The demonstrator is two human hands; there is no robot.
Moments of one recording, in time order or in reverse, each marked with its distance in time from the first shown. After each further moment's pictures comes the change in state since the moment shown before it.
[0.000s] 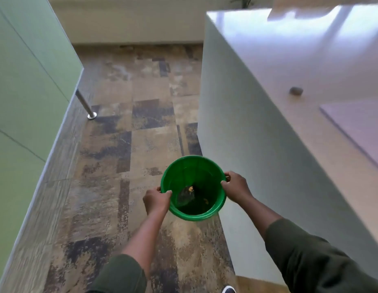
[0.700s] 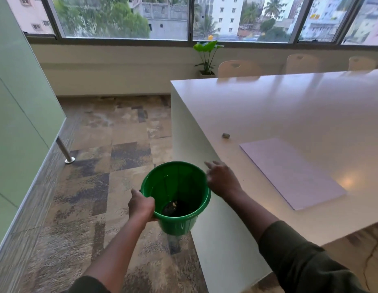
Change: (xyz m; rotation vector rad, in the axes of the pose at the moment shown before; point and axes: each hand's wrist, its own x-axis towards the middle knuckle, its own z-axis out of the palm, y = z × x) left_hand -0.127 0.113 -0.023 0.144 -0.015 0.198; right_hand -0.108 -0.066 -0.187 -0.293 0.352 -0.479
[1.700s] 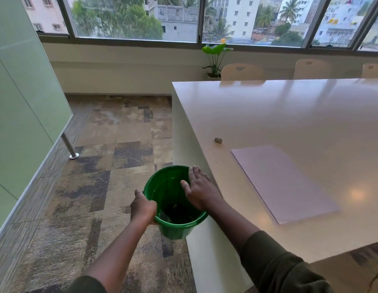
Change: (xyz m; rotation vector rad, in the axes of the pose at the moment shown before) left_hand -0.024 0.021 0.061 0.066 0.008 0.012; right_hand -0.003 0.019 0.011 -0.115 -0.328 -0.051
